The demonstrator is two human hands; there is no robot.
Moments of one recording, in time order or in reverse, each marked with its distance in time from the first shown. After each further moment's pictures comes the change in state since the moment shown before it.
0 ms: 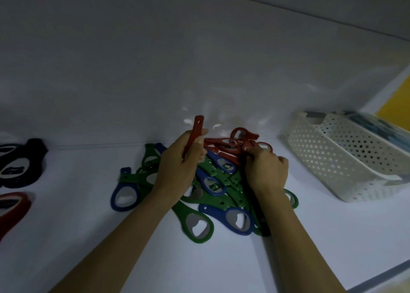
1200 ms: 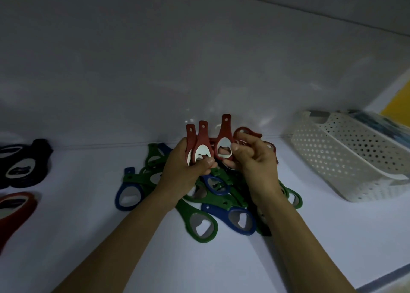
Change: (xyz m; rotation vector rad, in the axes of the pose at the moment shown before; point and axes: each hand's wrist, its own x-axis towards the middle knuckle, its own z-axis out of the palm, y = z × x) left_hand -0.001 -0.003 0.001 -0.236 -0.069 -0.269; right_hand -0.023 -0.030 -0.019 1.461 -0.216 0.171
